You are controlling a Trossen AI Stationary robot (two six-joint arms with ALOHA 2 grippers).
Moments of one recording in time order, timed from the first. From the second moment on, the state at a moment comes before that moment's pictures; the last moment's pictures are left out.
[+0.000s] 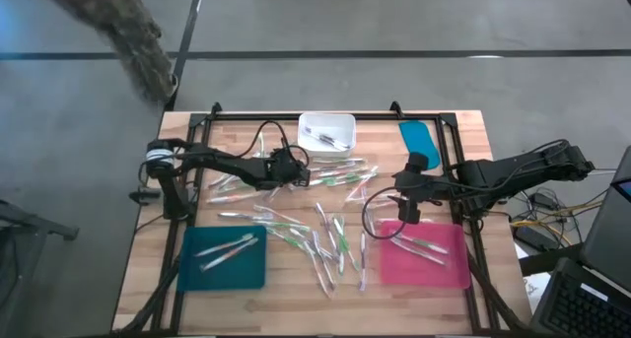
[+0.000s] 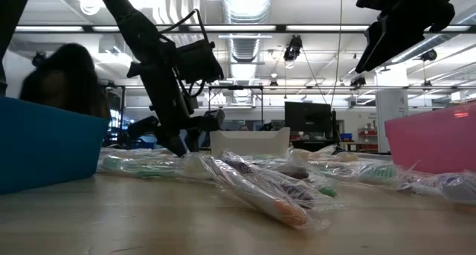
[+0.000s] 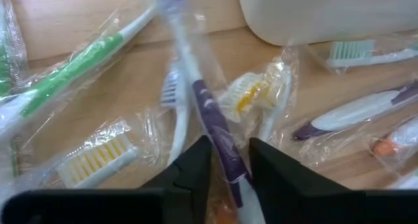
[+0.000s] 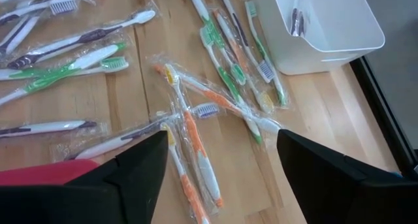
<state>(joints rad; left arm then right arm) 0.19 1.76 0.91 -0.23 -0.51 -1.07 0.18 0.98 0.80 -0.77 0.42 0.23</state>
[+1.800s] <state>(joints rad) 0.02 1.60 0.80 0.95 -0.23 -0.24 0.18 0.98 0.46 0.38 0.25 0.01</state>
